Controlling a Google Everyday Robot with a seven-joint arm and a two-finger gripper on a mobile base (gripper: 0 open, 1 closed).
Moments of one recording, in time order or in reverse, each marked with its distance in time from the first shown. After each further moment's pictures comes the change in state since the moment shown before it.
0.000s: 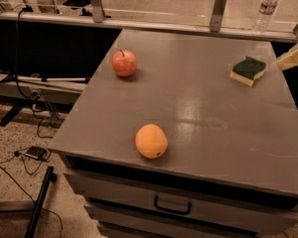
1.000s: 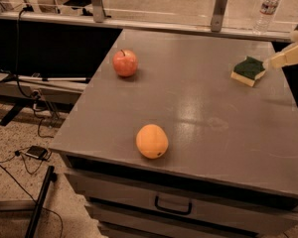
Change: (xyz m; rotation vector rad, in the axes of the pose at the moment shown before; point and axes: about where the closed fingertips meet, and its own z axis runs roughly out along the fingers) arm -0.001 0.007 0.024 -0.089 -0.103 0.150
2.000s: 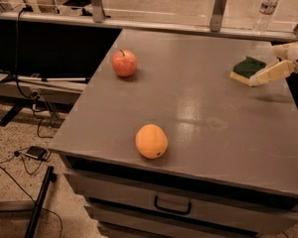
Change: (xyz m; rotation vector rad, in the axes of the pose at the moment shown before) arm 0.033 0.014 0.046 -0.088 0.011 -0.045
